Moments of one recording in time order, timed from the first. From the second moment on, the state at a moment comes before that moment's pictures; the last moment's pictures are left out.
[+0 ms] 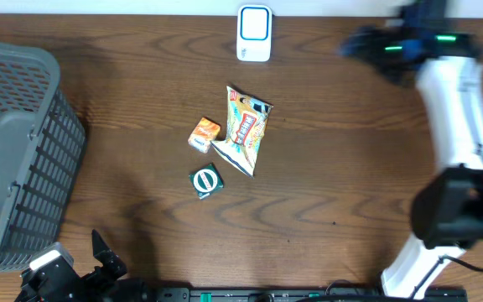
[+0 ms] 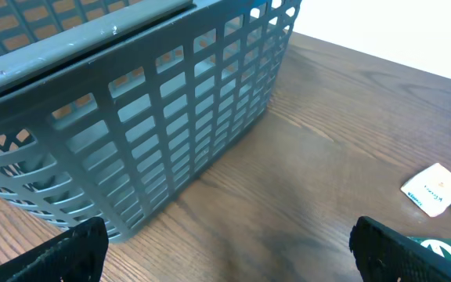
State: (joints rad) left arm 0.14 0.00 0.78 -1.21 -0.32 -0.21; right arm 0.02 1.96 1.83 -0.88 -0.34 0.42
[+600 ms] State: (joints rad) left arm 0.14 0.00 0.78 -1.21 -0.32 -0.21; right arm 0.64 2.07 1.83 -0.86 0.03 0.37
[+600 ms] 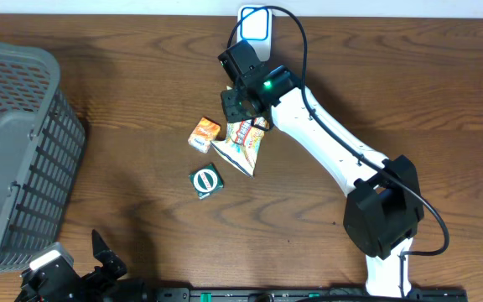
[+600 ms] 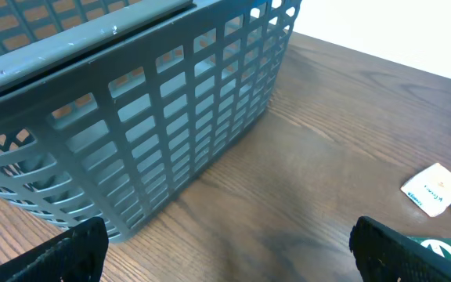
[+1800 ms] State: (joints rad) left arm 0.14 0.00 0.78 -1.21 -0.32 -0.21; right arm 0.63 2.13 1.83 -0.91 -0.01 -0.06
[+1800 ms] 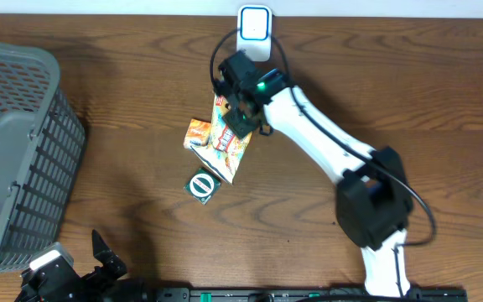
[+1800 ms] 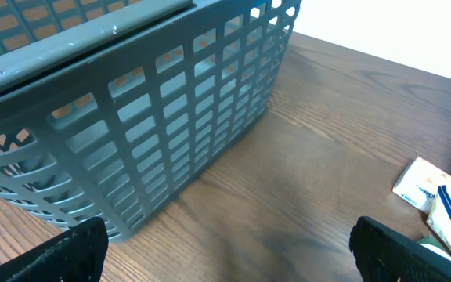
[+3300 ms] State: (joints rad) left arm 0.14 0.00 0.78 -1.21 -0.32 -0.21; right arm 0.66 2.31 1.87 -0.87 -0.12 -0.21
